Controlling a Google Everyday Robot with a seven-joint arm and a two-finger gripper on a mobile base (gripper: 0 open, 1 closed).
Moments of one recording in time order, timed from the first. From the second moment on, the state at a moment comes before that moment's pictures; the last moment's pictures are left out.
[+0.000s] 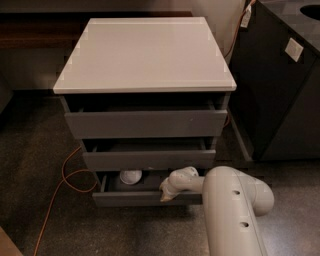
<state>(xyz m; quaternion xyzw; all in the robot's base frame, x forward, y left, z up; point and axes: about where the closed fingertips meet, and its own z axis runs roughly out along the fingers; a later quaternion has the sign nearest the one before) 0.683 -0.036 0.184 -0.73 0.65 0.04 0.21</state>
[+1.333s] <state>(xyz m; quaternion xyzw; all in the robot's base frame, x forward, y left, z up) 0.679 -0.036 0.184 -0.73 0.65 0.04 0.21</state>
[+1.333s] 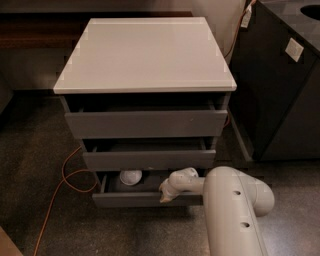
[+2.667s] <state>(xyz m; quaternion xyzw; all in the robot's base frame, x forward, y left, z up) 0.650 -0.024 0.193 -0.73 0.65 0.06 0.22</state>
